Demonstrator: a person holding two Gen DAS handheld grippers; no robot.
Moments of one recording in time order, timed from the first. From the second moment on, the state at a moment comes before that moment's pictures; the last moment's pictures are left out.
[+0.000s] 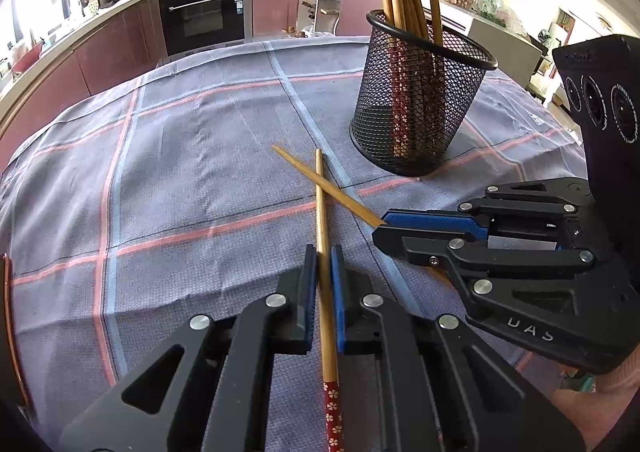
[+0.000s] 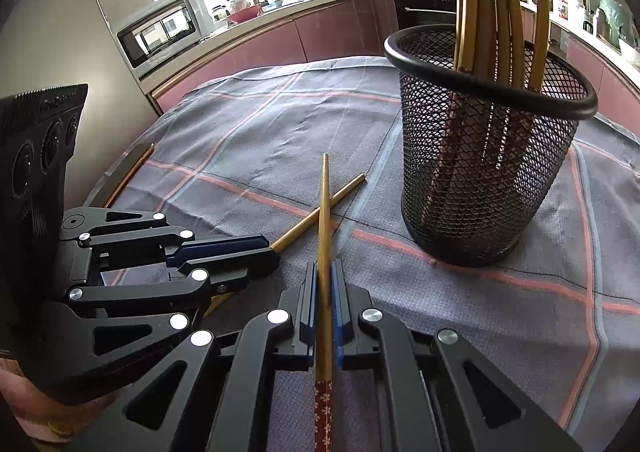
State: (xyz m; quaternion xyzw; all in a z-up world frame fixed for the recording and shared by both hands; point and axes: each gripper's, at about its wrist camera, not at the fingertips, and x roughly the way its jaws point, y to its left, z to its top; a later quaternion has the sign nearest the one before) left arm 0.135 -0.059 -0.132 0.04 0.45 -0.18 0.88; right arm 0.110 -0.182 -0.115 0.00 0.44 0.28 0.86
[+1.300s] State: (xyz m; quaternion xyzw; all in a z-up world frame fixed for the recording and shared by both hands) left arm 0.111 -0.043 -0.083 -0.02 0.40 -0.20 0.90; right arm 0.084 -0.212 -0.071 0.03 0.37 0.29 0.88
